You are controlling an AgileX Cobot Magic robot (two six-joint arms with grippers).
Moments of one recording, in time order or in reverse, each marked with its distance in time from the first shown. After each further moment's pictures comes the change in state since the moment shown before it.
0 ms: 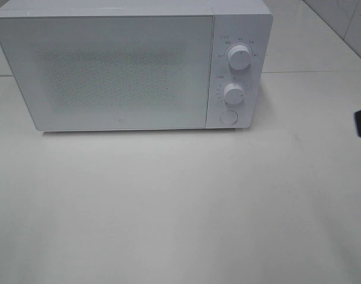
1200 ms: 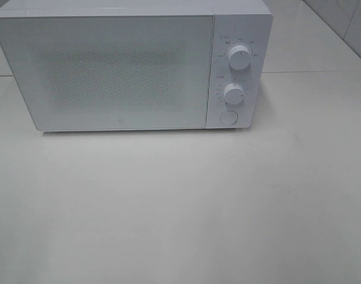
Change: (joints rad) left arm 0.000 0.000 0.000 0.001 0.000 0.000; right arm -0.577 -0.641 0.190 0.126 0.230 -0.188
